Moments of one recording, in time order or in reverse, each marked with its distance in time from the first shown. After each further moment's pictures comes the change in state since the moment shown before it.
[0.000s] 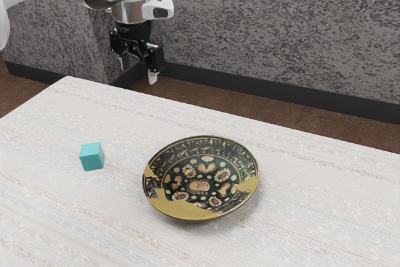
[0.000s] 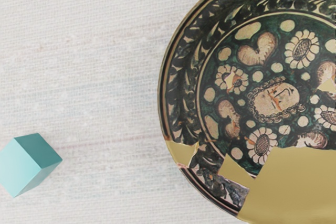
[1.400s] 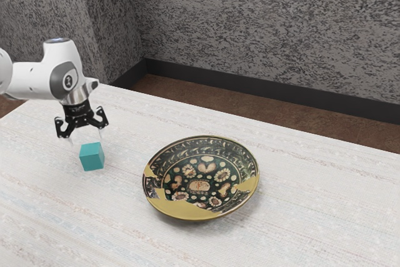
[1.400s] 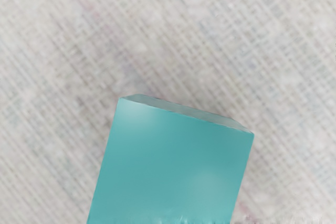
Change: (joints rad) arm 0.420 0.217 0.077 -0.400 -0.150 0.560 -0.535
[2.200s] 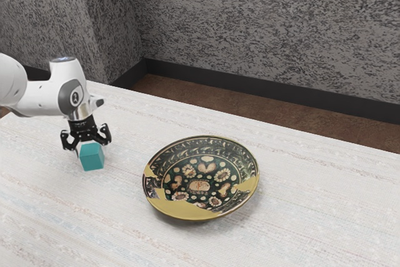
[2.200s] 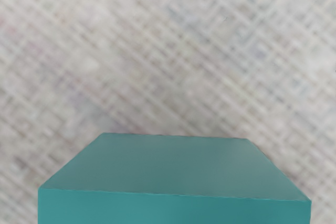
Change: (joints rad) arm 0.018 0.138 0.003 0.031 -0.044 0.073 0.264
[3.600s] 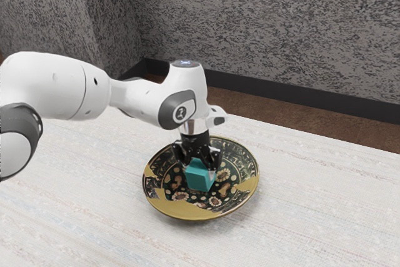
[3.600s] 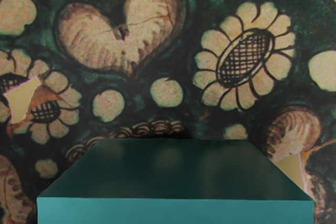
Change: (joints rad) arm -0.599 -0.006 -0.008 0.084 -0.064 -0.068 0.022
